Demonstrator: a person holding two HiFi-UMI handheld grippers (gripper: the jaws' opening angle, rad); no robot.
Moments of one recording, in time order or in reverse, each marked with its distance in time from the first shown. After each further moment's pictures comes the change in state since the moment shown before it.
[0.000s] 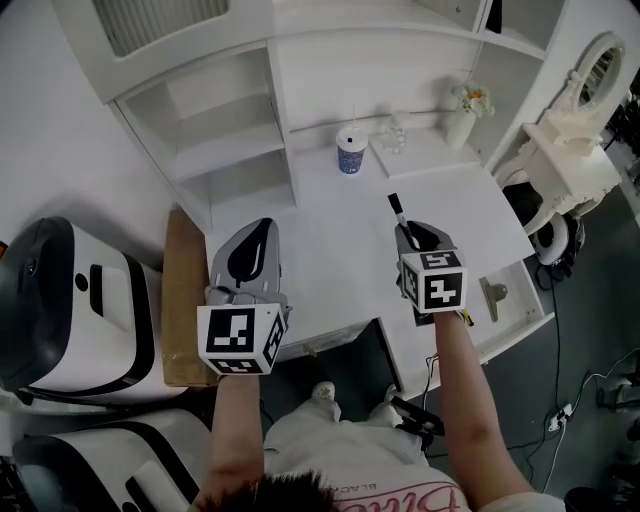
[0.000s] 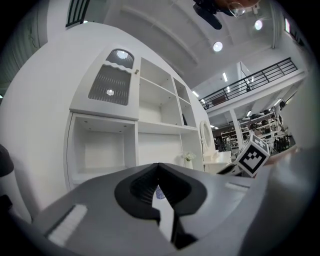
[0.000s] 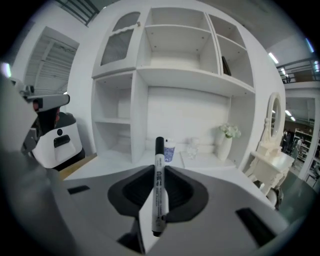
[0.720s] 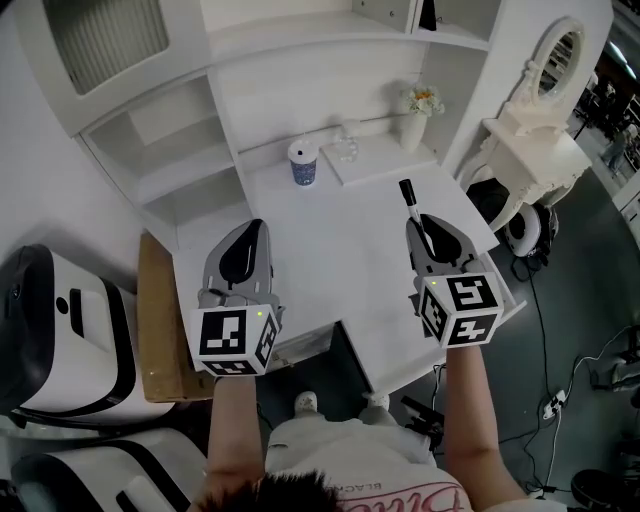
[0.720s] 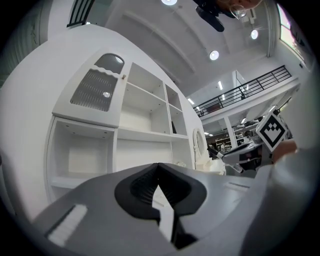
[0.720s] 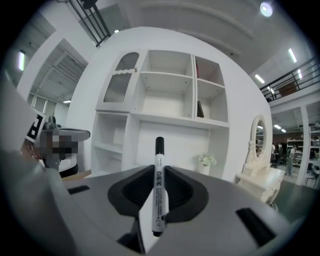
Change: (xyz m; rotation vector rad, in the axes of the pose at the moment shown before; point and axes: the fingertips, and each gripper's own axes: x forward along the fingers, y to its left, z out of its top) left arm 0.020 -0.073 0.031 -0.018 -0.081 -0.063; right arm -0.136 -0.067 0.056 -0.029 -0.288 -0.091
